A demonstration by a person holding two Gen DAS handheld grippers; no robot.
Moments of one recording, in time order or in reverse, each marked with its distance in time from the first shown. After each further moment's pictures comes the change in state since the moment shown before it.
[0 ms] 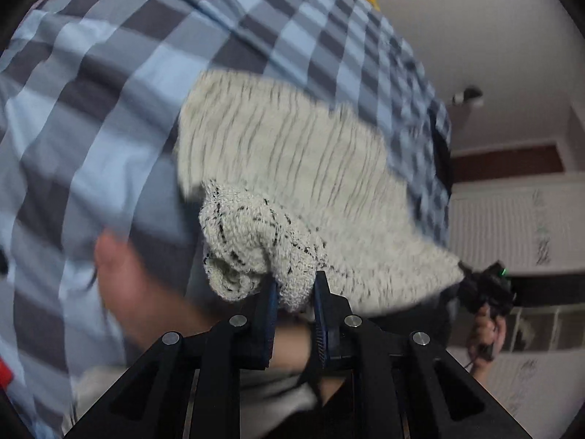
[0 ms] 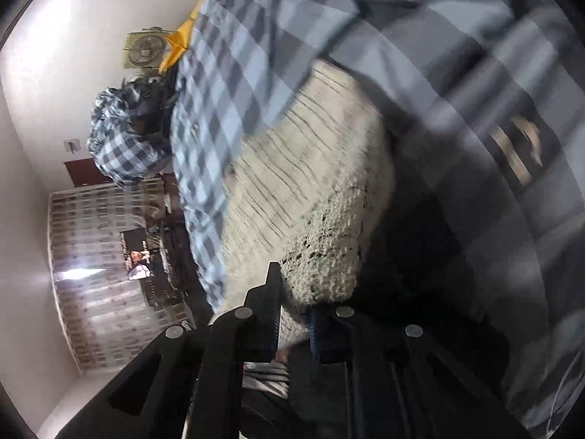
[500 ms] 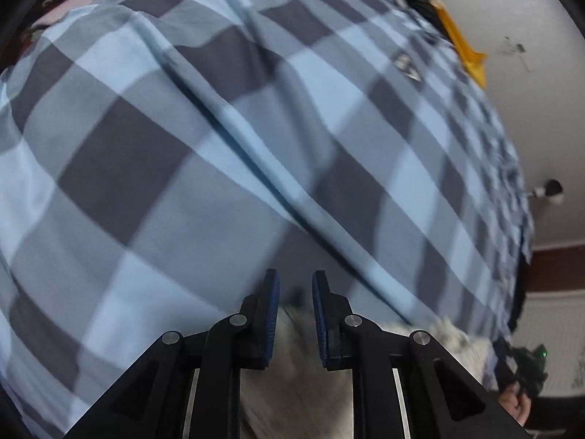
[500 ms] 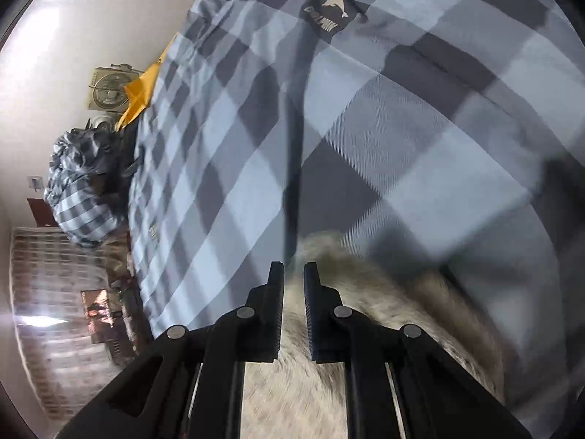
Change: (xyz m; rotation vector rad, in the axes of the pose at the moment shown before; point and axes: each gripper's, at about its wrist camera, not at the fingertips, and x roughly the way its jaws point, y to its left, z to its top) left arm 0.106 0.053 0.233 -0.209 -0.219 0.316; right arm 0.146 0.044 0.196 -0.009 -0.198 -0.179
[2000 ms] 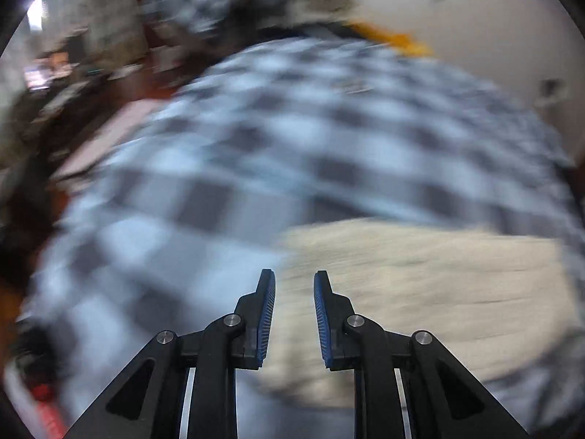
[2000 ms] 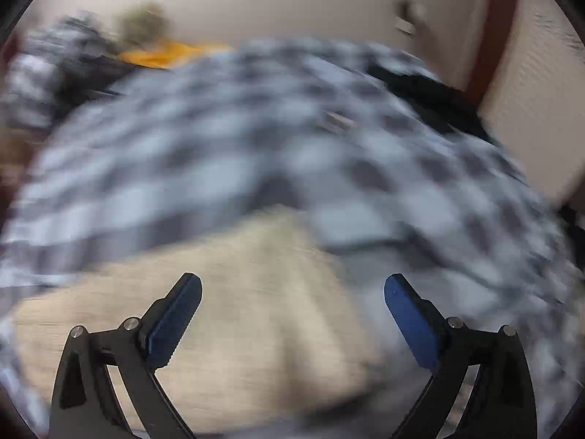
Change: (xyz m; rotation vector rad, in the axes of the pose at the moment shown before) left arm -0.093 -0.053 -0.149 0.489 -0.321 0.155; right arm -0.109 0.048 -0.185 -0.643 -0.408 -0.449
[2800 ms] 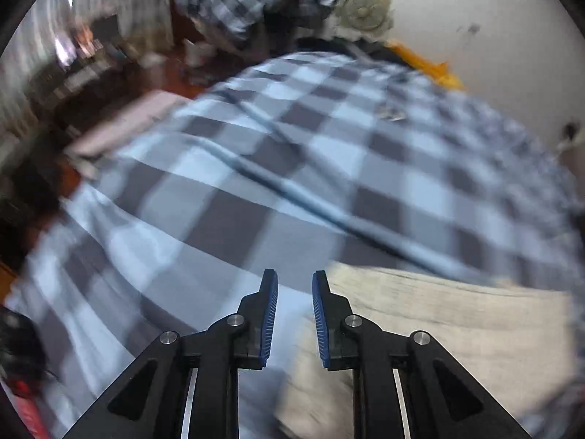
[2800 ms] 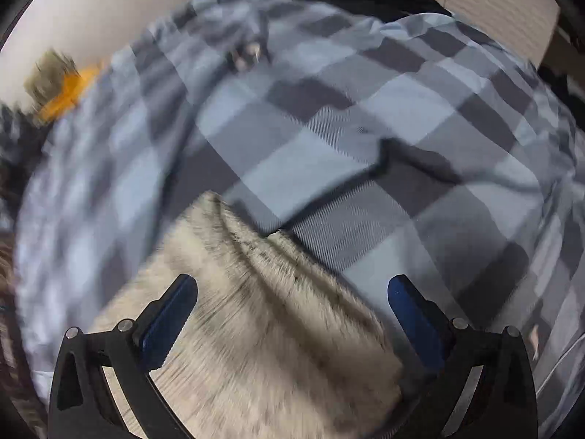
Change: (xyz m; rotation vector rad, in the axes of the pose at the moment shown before) left arm -0.002 0.052 0.005 -0.183 -0.041 0.046; right arm 0.058 -0.101 -0.005 0.490 0.209 -0.066
